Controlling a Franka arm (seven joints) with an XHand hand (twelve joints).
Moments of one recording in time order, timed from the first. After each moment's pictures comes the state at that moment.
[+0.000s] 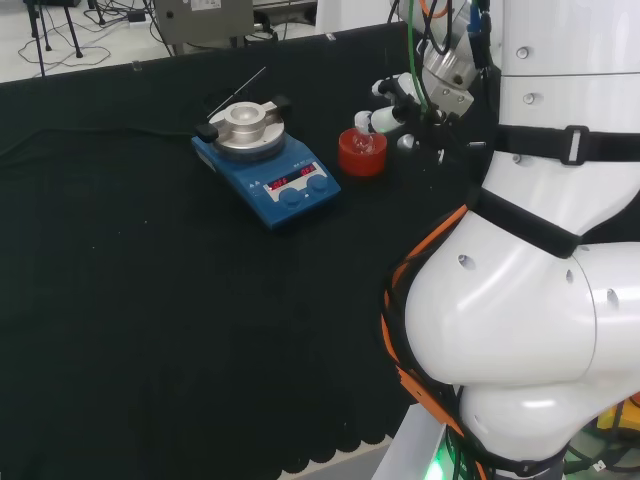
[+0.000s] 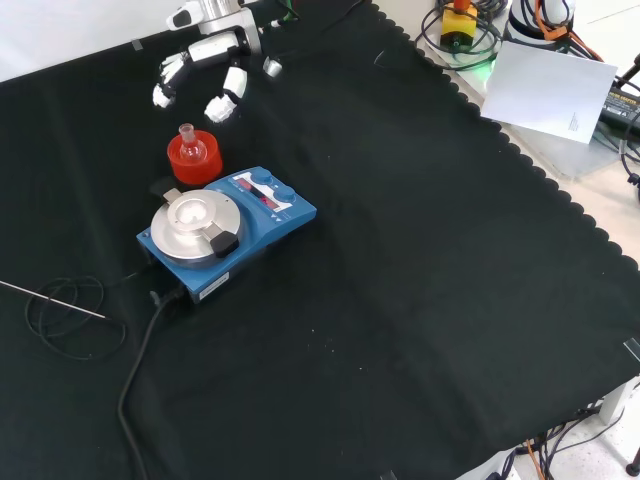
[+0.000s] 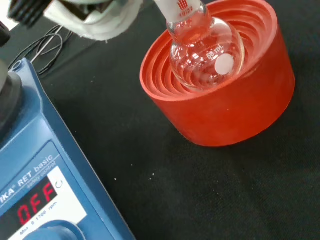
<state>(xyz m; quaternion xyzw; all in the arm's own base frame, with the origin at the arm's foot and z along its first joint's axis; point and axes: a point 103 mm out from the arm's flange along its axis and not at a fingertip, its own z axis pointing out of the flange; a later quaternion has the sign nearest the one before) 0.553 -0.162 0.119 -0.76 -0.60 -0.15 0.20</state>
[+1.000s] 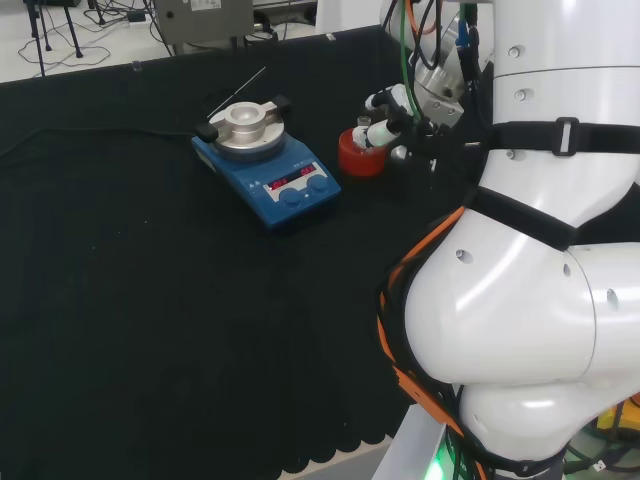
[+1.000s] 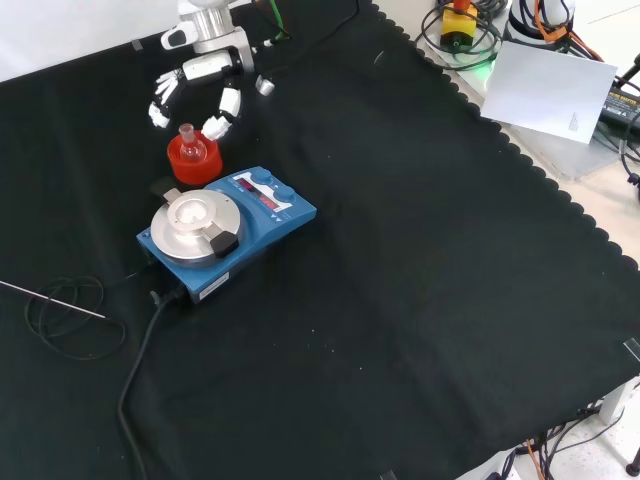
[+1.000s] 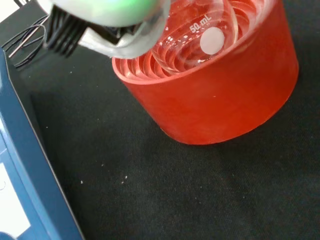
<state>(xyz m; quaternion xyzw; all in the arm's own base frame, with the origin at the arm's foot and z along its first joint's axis) 0.573 -0.163 0.088 -0.76 -0.60 -0.14 0.18</state>
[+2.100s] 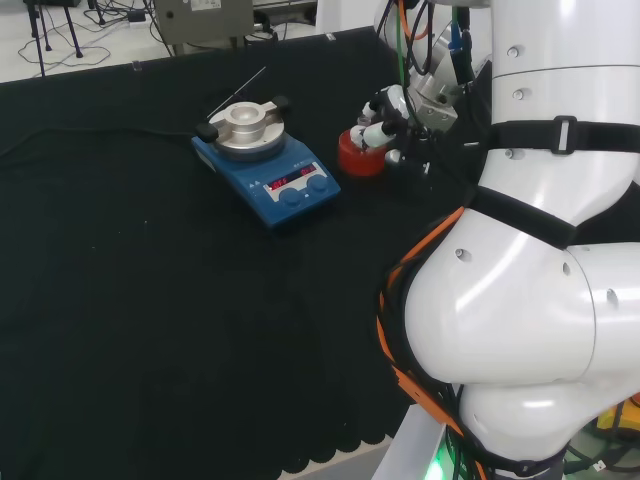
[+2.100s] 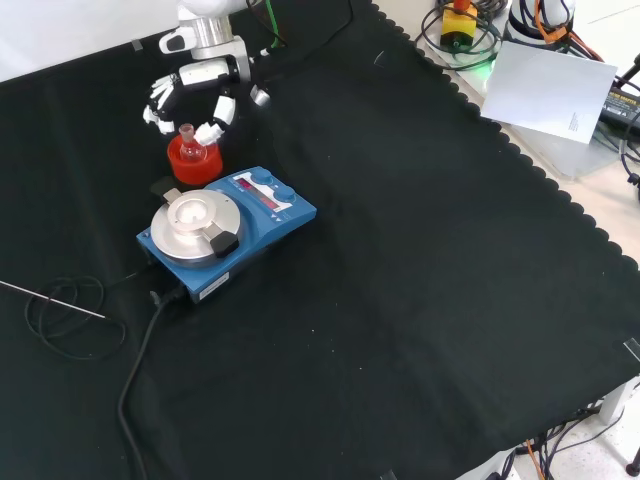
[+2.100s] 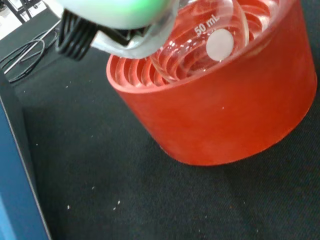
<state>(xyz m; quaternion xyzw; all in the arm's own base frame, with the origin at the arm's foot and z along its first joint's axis) 0.587 -0.161 0.079 -0.77 -0.60 -0.17 0.15</state>
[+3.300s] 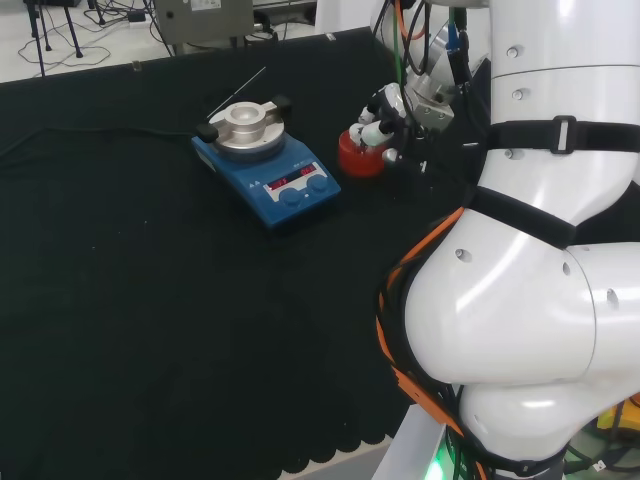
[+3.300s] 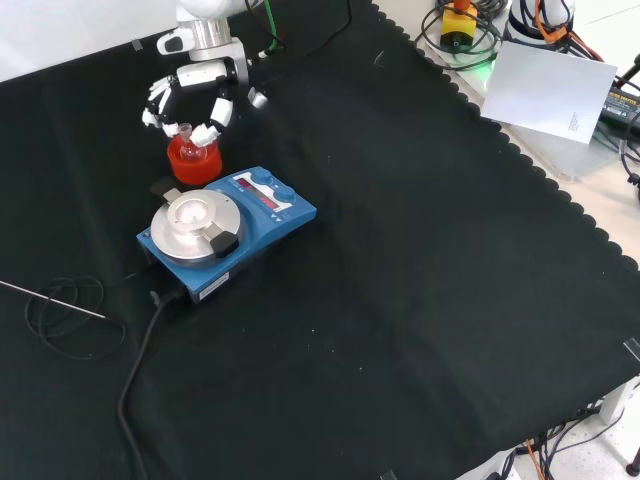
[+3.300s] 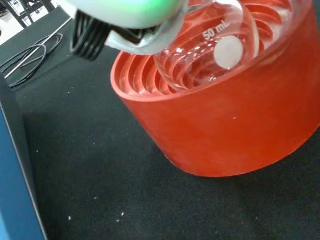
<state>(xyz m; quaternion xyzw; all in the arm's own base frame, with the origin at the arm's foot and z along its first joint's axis) 0.593 -0.158 0.079 -0.77 -0.60 -0.17 0.14</state>
